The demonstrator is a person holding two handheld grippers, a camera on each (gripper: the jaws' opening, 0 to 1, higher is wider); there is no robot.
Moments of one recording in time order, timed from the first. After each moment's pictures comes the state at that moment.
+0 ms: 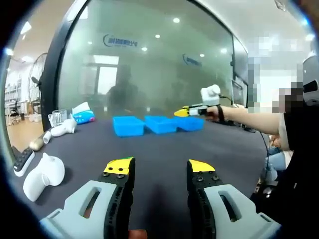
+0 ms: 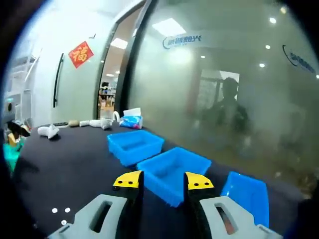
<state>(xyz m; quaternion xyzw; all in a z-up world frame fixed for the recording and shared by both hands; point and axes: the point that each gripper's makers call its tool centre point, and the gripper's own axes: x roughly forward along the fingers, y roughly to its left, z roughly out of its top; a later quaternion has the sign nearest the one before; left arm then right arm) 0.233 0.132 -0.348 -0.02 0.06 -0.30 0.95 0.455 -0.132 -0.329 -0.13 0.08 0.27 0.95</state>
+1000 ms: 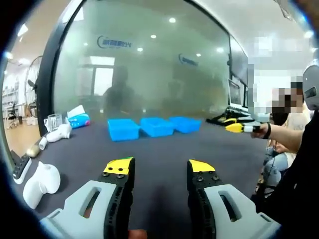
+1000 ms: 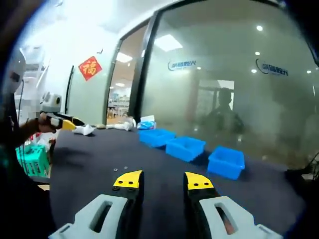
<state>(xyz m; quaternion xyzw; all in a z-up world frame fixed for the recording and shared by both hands) 0.237 0.118 -0.338 -0.01 0.06 -0.31 0.95 0.256 -0.191 -0.341 -0.09 0.04 0.27 0.96</state>
